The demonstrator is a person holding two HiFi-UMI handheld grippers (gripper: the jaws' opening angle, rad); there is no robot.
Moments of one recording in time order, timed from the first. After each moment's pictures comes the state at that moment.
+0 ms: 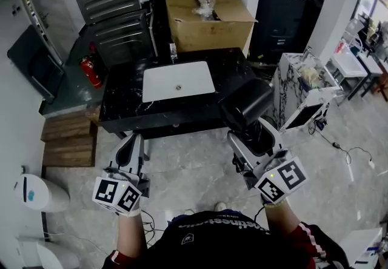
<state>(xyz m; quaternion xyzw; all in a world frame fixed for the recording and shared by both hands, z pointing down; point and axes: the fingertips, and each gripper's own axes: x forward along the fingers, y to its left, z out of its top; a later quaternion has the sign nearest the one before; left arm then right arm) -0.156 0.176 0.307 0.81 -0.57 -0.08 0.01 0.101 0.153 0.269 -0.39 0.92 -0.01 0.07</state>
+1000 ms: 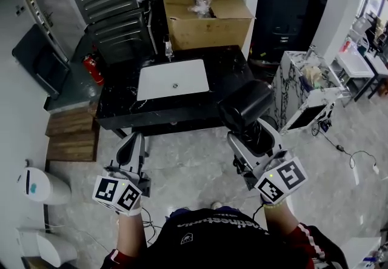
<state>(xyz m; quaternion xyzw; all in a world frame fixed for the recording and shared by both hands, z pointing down) -0.080 0.165 0.310 0.81 -0.59 -0.07 0.02 0.176 0.133 0.286 -0.38 0.92 -0.03 0.08</state>
